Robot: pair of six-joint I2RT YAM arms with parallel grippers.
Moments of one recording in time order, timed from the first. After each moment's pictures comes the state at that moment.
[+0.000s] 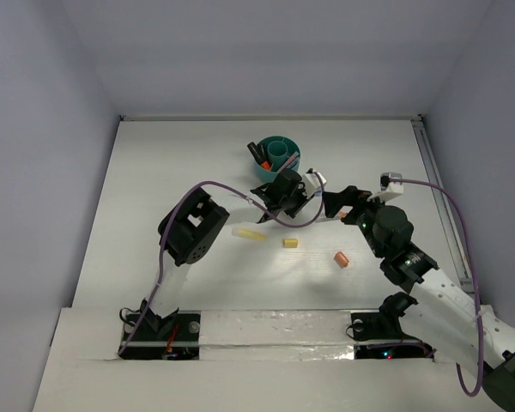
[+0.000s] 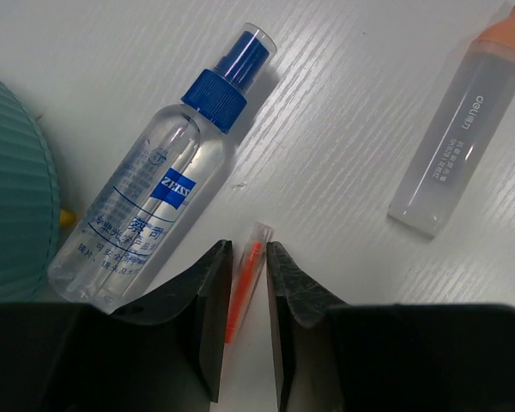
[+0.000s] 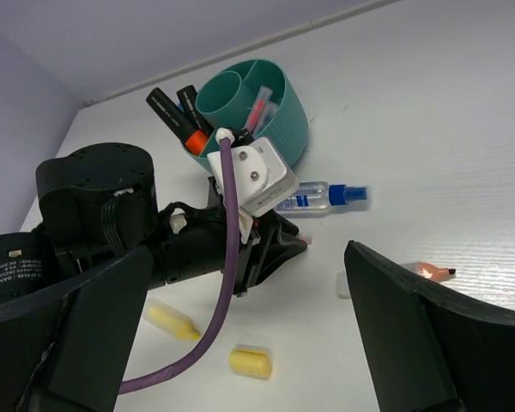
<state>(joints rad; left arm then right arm) -0.81 2.10 1.31 0.14 0.06 0.18 0.59 0.72 0.51 0.10 0.34 0.54</state>
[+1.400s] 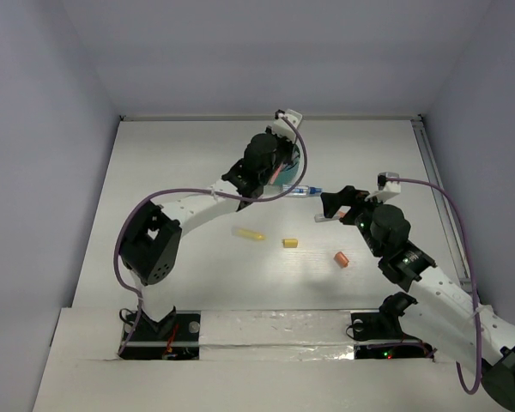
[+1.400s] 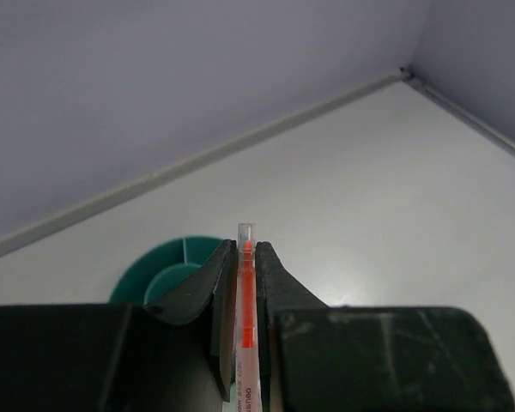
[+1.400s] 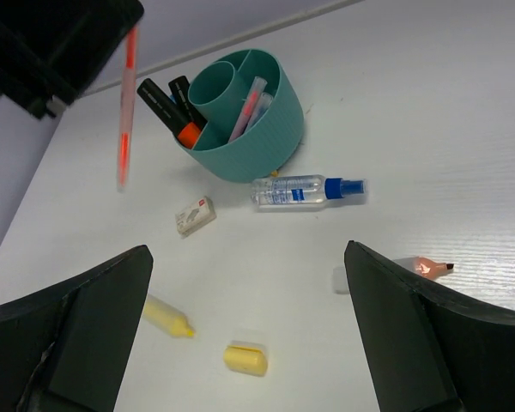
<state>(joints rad) -0.76 1.77 1.31 0.41 -0.20 0.01 0.59 0.74 0.51 0.11 0.34 0.54</state>
